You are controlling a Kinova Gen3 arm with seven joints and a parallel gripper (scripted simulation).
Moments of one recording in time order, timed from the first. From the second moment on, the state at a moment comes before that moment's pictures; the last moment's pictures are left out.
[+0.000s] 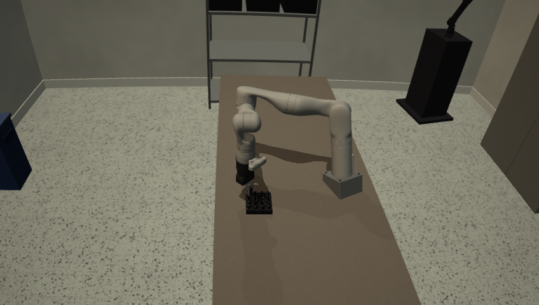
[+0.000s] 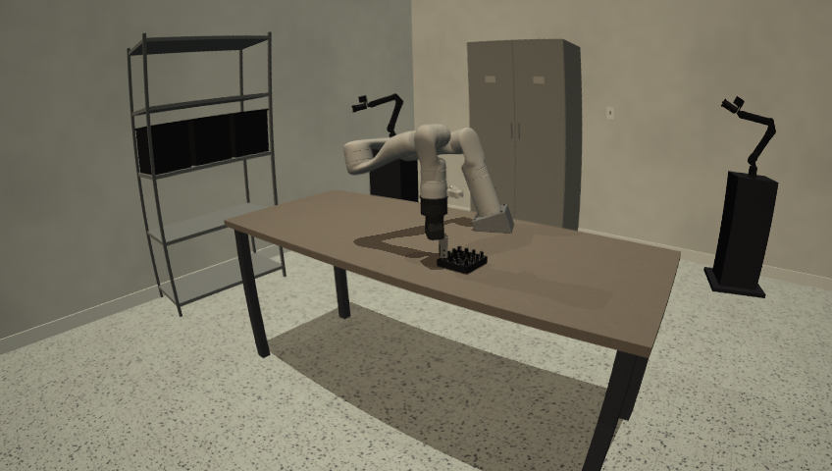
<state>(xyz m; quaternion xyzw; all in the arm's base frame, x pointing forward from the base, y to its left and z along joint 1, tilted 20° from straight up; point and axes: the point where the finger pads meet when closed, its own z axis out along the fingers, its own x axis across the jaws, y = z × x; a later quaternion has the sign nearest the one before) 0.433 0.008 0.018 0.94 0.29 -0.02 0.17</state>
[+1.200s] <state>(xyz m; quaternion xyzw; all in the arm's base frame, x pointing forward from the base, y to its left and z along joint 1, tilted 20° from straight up) 0.433 0.008 0.018 0.98 -0.04 0.04 0.17</state>
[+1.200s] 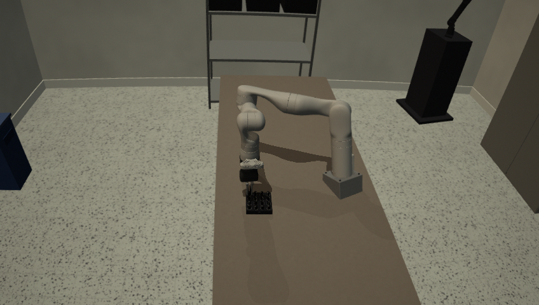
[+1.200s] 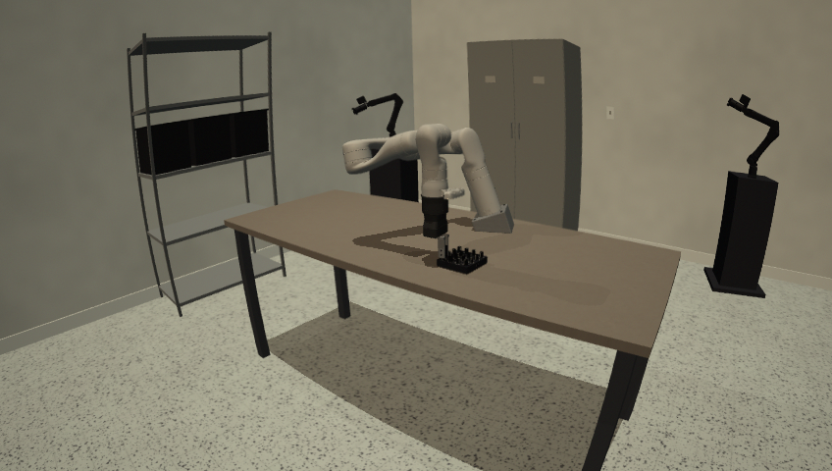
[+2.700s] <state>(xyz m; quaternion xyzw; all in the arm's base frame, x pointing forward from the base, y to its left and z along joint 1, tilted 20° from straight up) 0.433 0.007 0.018 0.98 -0.09 0.05 0.17</state>
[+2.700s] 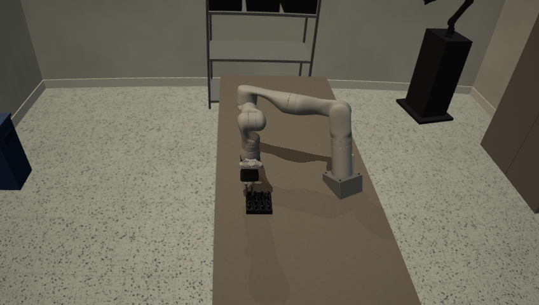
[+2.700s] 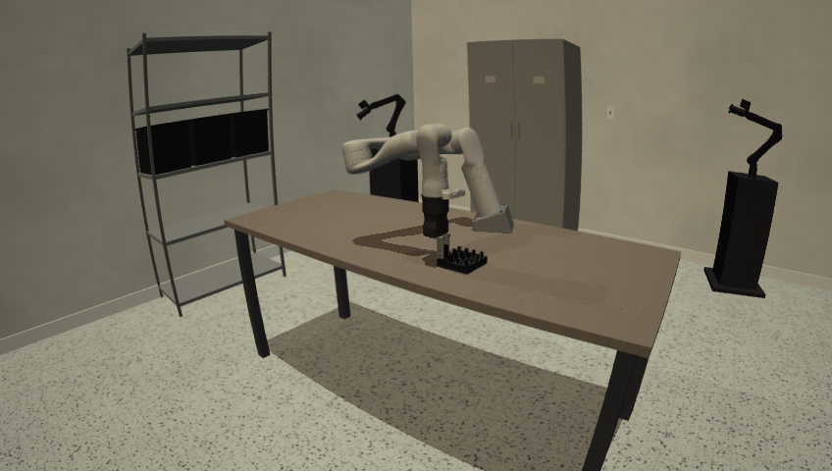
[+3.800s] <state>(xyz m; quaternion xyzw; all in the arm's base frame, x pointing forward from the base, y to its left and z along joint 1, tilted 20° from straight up) 0.429 0.019 0.050 0.98 -0.09 0.05 0.17</state>
